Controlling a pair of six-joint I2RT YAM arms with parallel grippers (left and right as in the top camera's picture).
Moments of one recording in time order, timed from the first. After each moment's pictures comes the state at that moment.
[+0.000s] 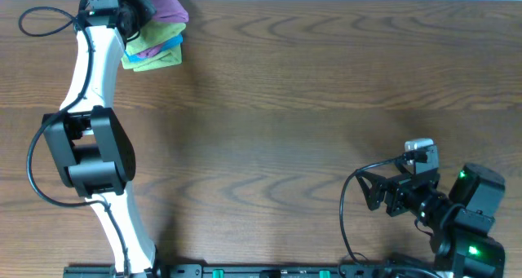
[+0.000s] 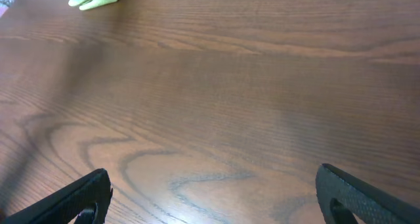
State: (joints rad) left arm 0.10 2.19 1.94 -0.53 0.12 -0.59; right arm -0.32 0.63 0.63 -0.85 -0.69 -0.23
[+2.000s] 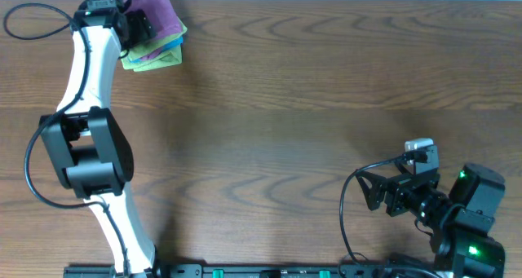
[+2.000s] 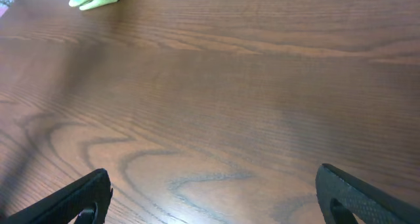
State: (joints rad) left arm 0.12 2.18 1.94 -0.77 -0.11 -0.40; right arm -0.32 0.63 0.63 -0.85 -0.69 -0.23
